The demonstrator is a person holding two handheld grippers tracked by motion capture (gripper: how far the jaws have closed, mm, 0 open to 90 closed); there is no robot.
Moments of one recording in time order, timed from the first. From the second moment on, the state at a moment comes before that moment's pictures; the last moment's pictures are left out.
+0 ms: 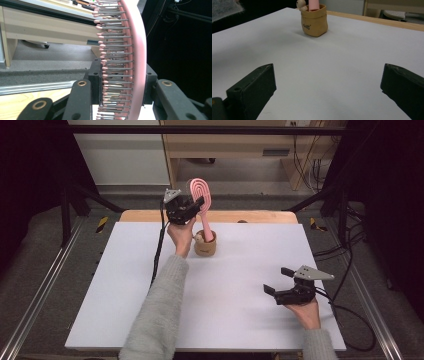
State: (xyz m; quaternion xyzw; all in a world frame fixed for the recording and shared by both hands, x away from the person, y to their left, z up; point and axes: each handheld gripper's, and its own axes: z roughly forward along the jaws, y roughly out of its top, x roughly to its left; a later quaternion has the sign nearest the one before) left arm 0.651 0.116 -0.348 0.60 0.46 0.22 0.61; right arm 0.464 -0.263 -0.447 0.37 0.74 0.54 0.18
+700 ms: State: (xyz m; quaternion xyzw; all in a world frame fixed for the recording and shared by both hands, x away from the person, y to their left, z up) left arm 0.649 0.118 -0.370 0.60 0.47 0.21 0.61; right arm 0.464 -0.263 -0.448 0.37 0.74 0.54 0.17
